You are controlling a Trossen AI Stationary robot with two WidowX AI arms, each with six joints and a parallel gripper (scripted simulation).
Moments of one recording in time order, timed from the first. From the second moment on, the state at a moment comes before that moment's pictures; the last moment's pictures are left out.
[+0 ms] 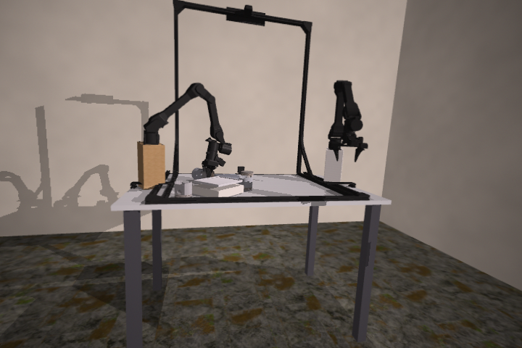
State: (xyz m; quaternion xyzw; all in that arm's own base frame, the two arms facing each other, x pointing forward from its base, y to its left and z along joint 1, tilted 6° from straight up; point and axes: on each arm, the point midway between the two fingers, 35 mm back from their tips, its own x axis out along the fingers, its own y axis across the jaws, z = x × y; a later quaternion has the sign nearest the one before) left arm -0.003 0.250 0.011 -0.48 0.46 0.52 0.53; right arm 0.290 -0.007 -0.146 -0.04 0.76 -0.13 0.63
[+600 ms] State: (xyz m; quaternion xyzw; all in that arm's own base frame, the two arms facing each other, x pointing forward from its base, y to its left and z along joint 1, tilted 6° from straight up) left arm -0.003 0.250 0.011 -0.48 0.46 0.52 0.53; right arm 0.292 -0.004 -0.130 -0.04 0.76 -0.12 0.63
